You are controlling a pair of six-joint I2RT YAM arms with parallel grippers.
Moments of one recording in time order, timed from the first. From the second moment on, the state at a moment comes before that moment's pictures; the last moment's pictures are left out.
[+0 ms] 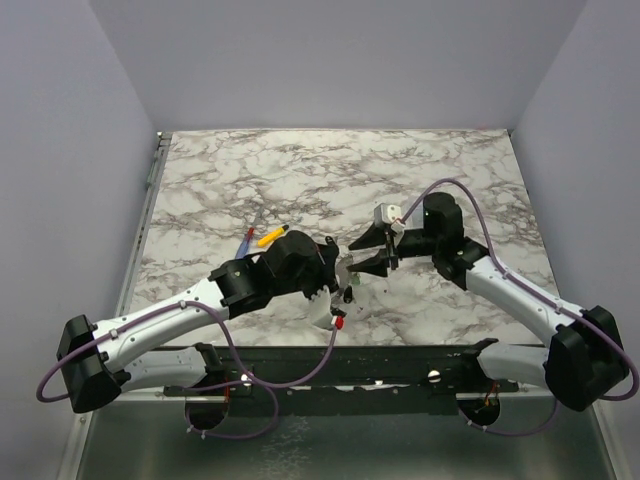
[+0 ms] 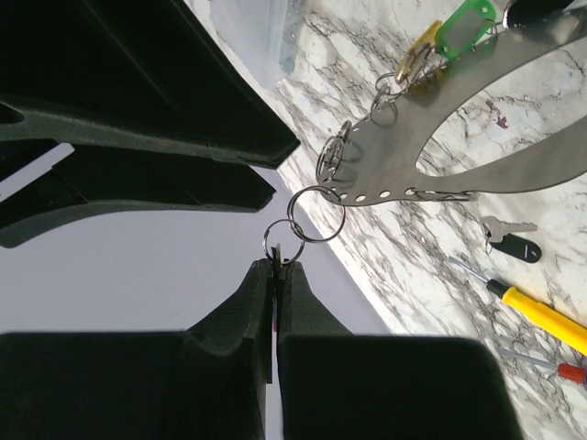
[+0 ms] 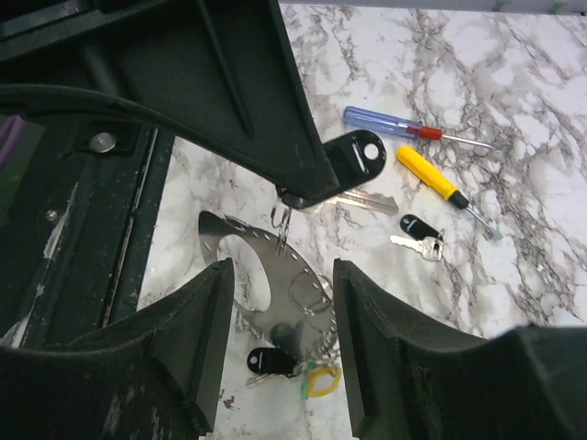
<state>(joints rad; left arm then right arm) -1.02 1.08 0.90 -0.42 0.04 1.75 0.50 1.20 0.74 0.12 -1.04 -0.39</state>
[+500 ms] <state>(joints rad) -1.04 1.09 0.90 -0.41 0.04 1.75 0.60 1.24 0.74 0.14 -0.94 -0.37</state>
